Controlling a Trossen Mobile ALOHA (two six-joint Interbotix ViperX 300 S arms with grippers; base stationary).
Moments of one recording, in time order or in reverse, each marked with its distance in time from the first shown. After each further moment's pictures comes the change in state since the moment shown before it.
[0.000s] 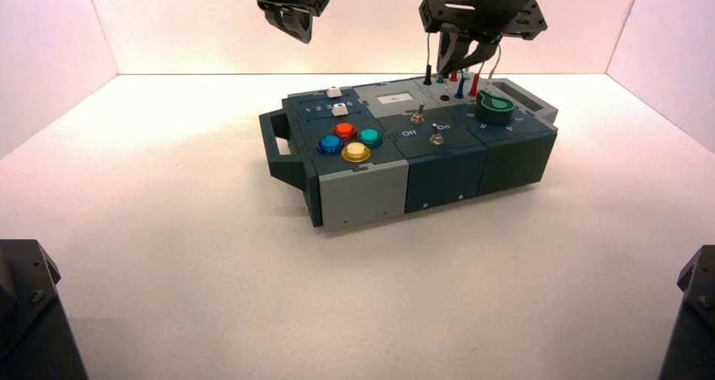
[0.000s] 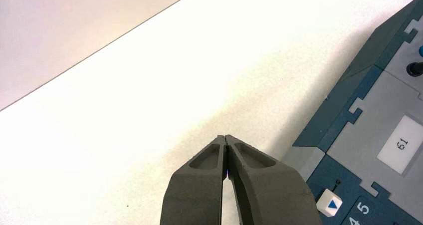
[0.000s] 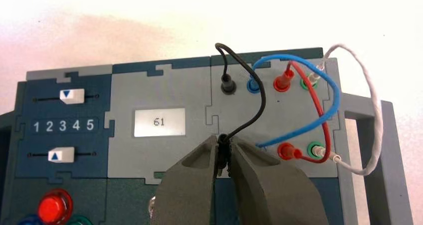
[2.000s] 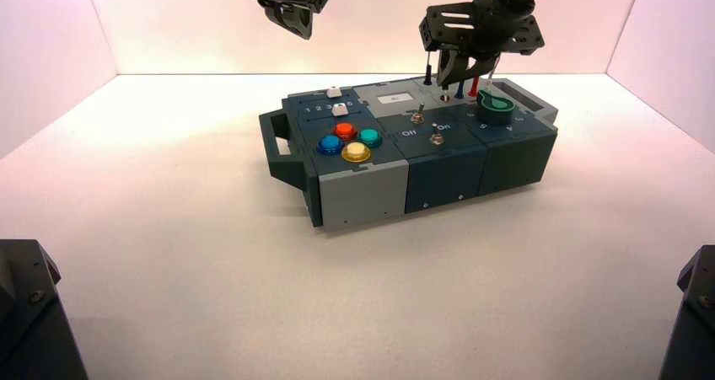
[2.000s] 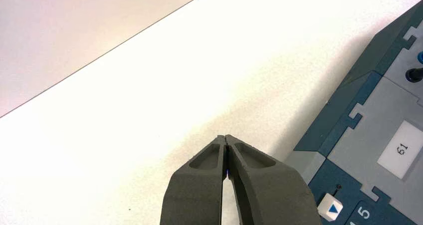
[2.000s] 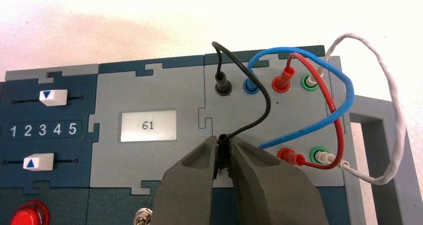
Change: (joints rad) left arm 0.000 -0.003 0.000 0.000 -0.015 0.000; right arm 0.000 0.046 0.031 -0.008 -0.110 0.000
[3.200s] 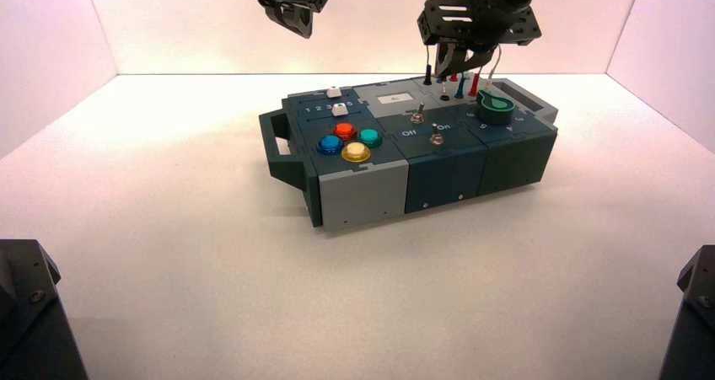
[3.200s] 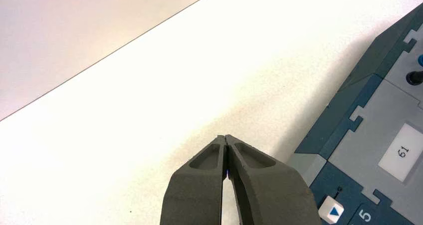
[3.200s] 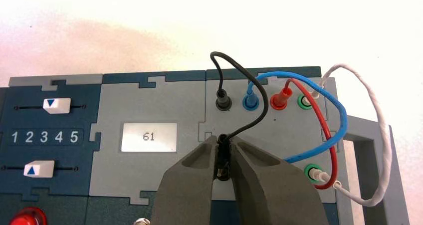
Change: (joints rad) left arm 0.000 0.000 0.000 0.000 -0.009 -0.002; right arm -0.003 0.000 -0.026 -0.044 0.003 0.000
